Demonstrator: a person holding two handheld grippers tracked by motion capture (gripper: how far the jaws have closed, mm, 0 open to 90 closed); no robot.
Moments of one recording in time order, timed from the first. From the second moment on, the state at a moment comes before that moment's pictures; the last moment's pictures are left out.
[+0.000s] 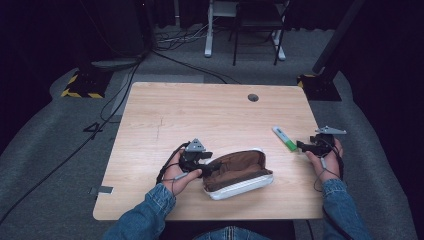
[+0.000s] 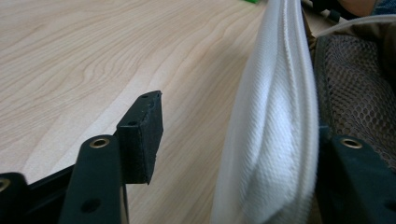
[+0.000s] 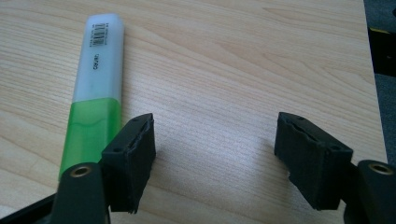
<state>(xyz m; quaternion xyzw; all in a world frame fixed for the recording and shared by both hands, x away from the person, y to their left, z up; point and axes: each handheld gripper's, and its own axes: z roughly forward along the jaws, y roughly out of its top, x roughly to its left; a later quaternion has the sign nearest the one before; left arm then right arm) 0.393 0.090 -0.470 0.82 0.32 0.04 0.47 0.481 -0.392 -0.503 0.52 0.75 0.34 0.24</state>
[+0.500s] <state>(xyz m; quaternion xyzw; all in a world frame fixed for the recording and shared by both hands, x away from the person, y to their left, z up) 0.389 0.094 -0.459 0.81 0.32 0.06 0.49 0.479 -0.393 -0.502 0.51 0.75 0.35 0.23</state>
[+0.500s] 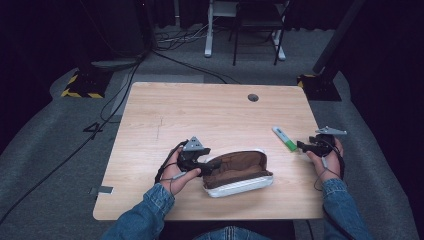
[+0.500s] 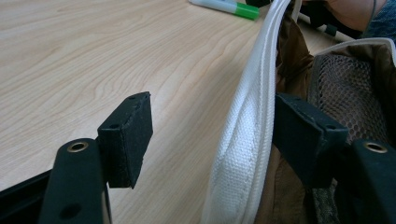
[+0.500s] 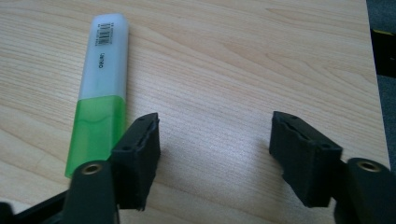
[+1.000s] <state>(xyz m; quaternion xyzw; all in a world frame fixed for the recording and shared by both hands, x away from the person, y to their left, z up) 0.365 0.113 -0.435 0.82 0.30 0.10 0.48 0.469 -0.382 -0.468 0.50 0.74 0.38 0.22</state>
